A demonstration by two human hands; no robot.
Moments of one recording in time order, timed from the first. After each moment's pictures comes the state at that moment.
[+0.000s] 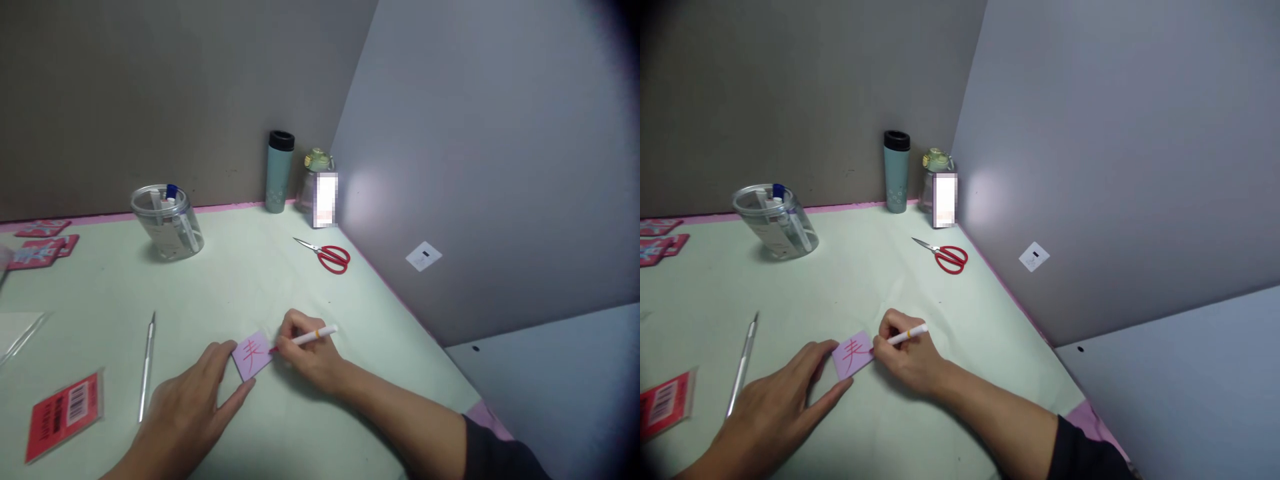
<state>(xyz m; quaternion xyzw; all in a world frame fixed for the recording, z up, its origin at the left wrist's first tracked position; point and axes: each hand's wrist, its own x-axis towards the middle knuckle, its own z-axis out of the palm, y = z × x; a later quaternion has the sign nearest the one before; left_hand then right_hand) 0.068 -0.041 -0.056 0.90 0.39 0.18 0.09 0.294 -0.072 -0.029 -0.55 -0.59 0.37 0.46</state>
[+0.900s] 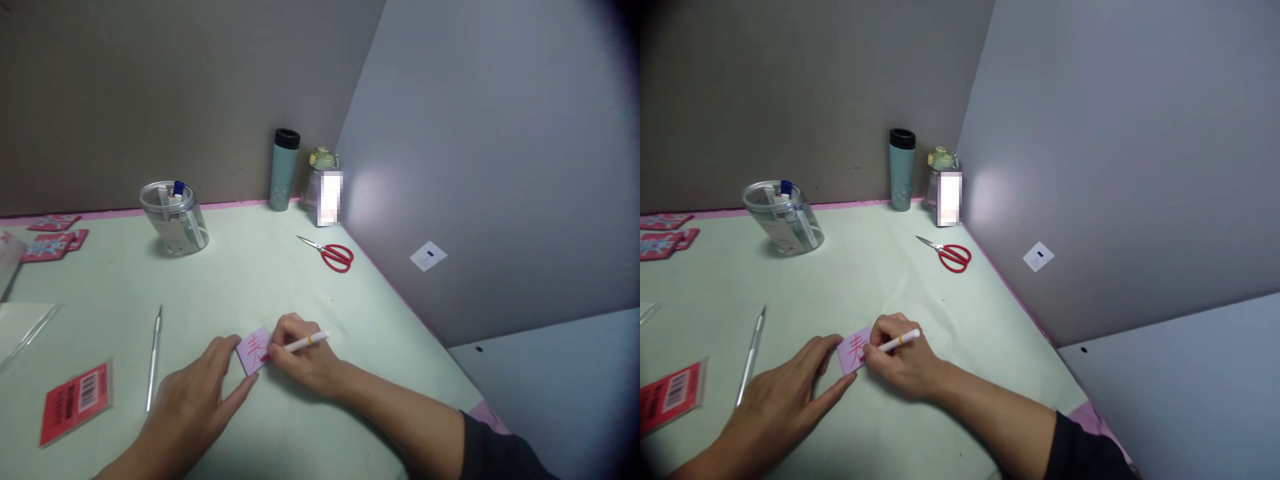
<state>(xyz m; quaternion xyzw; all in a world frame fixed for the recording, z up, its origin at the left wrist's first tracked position) 0.070 -0.041 -0.052 0.89 0.40 0.18 0.13 0.285 -0.074 -0.027 -0.53 -0.64 0.35 0.43</state>
